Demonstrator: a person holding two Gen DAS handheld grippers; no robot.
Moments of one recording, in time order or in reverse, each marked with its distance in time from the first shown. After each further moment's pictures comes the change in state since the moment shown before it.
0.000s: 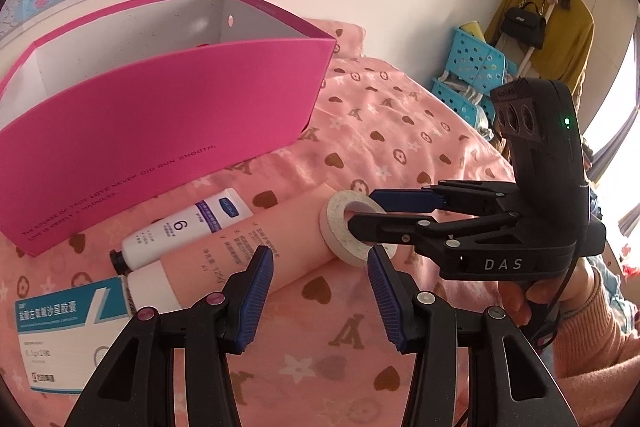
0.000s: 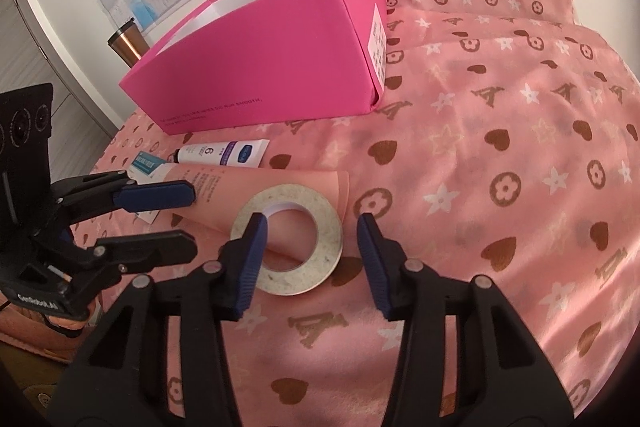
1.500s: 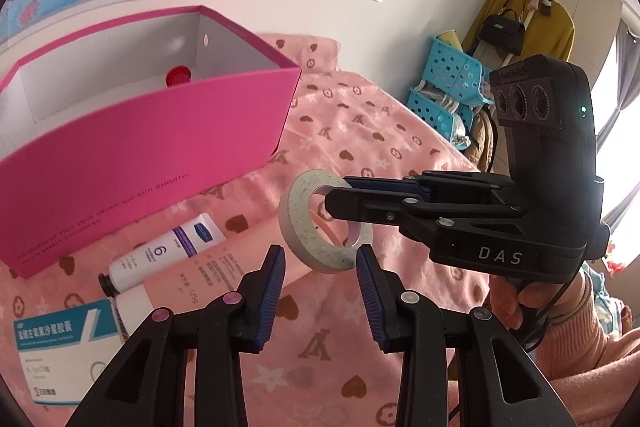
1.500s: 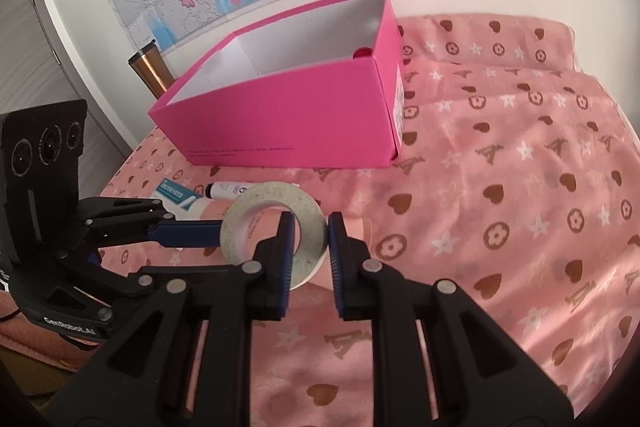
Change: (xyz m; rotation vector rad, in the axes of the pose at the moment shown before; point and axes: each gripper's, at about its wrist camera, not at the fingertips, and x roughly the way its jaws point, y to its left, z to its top) left arm -0.014 -0.011 0.016 0.020 -0.035 -0.076; right arm -0.028 0.025 0.017 -0.054 -0.105 0.007
